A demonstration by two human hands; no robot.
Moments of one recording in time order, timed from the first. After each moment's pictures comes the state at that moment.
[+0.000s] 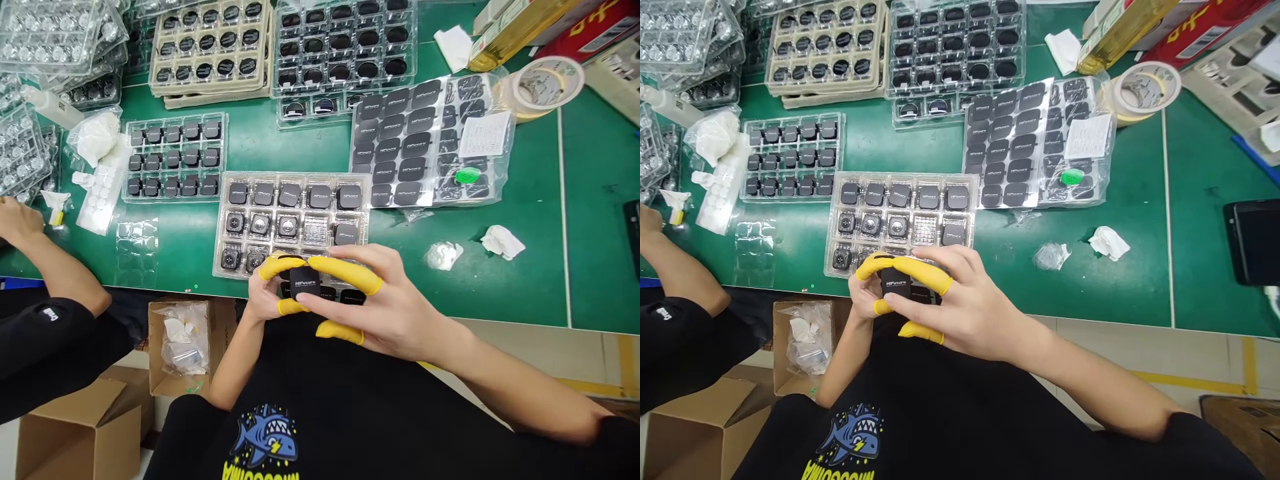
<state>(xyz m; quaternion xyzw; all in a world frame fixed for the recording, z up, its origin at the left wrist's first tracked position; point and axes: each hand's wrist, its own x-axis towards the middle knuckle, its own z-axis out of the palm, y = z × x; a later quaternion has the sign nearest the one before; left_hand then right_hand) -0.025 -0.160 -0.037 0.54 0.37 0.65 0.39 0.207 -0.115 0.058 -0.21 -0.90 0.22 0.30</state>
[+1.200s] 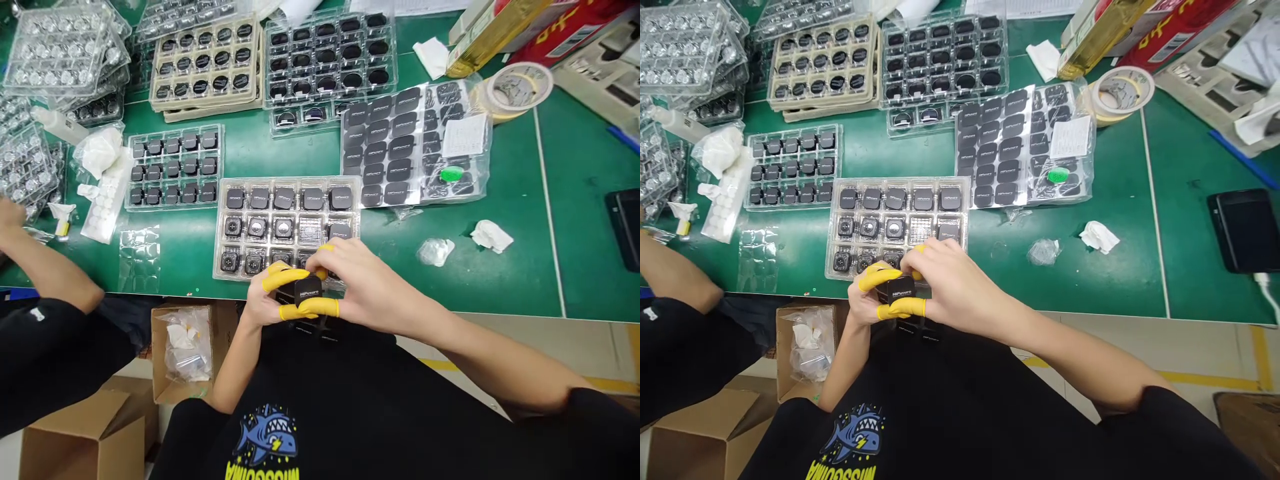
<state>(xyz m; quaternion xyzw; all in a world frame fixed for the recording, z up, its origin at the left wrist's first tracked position) -0.028 -0.164 -0.020 0.63 0.35 0.59 0.35 0.186 -0.098 0.071 -0.31 -0.86 0.38 0.17</state>
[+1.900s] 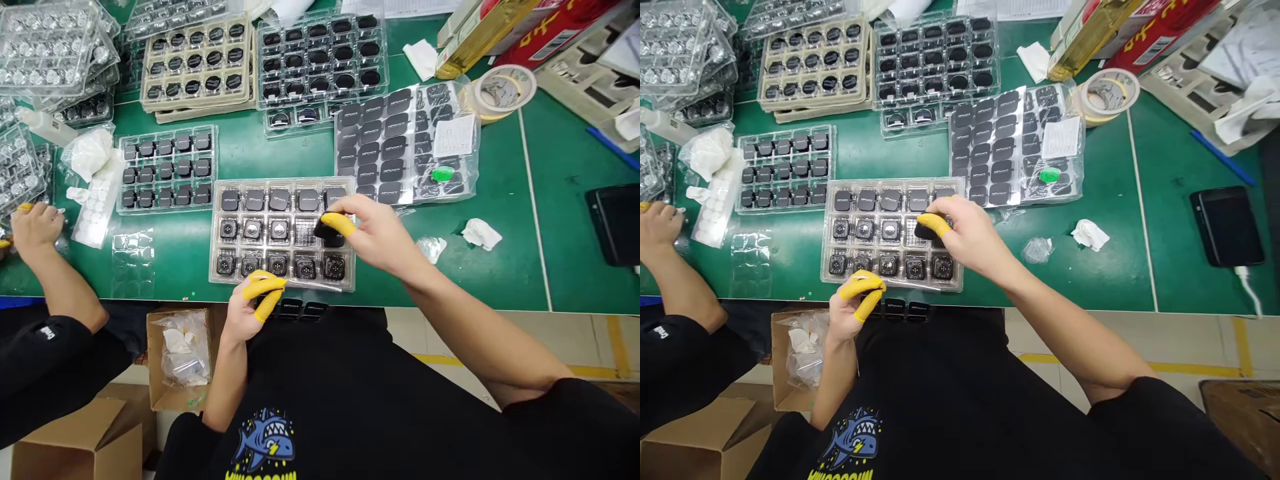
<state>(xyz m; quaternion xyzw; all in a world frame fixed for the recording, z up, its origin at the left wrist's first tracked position) -0.052 -0.195 -0.013 0.56 0.45 0.55 0.42 0.195 -0.044 0.030 -0.47 -0.76 0.38 0.25</state>
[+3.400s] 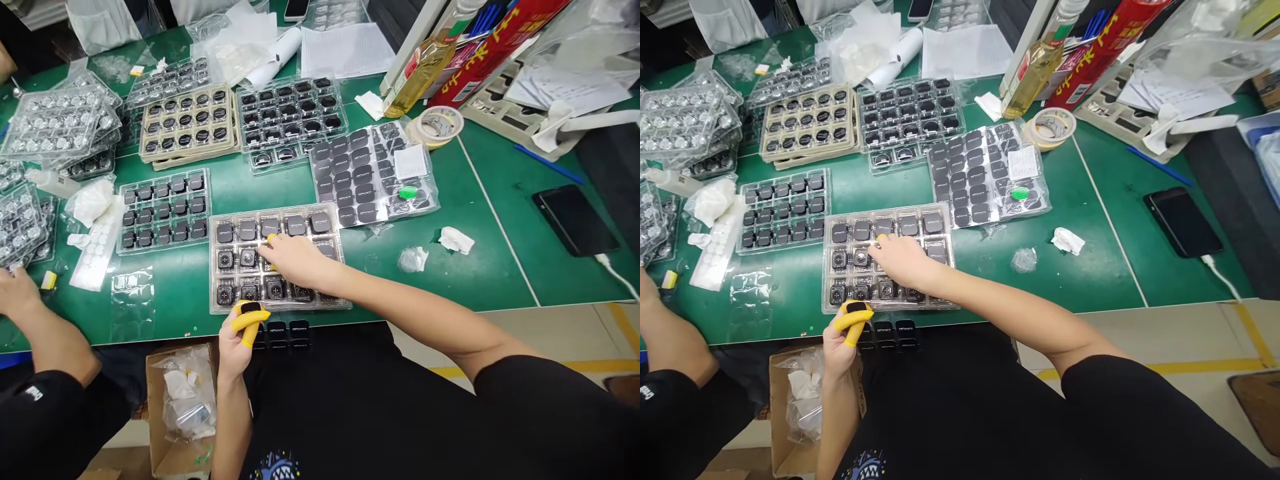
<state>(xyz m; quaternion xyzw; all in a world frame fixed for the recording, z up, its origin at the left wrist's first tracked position) -0.084 -0.214 -0.025 0.50 0.56 0.53 0.40 0.100 -0.030 0.049 -0.35 -0.91 0.16 -0.13</state>
